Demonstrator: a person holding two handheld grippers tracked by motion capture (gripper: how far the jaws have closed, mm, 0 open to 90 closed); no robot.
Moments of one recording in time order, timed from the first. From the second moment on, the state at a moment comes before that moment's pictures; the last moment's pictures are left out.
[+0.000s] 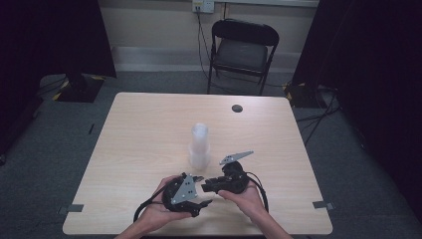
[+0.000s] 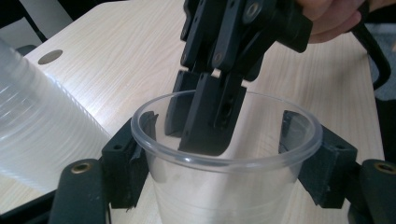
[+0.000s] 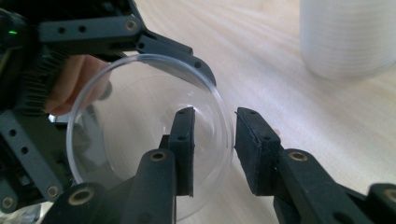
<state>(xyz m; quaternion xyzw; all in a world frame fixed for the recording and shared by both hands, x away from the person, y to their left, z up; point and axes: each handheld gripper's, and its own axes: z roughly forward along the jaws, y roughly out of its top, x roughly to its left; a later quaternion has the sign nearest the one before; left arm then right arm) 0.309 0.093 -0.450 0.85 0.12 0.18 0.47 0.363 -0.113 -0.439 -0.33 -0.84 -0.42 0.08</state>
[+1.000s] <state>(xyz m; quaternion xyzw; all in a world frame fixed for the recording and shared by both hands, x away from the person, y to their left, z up) 0.326 0.119 -0.453 0.82 0.22 0.18 0.51 0.361 -0.133 -0.421 -0.32 -0.79 -0.51 0.03</state>
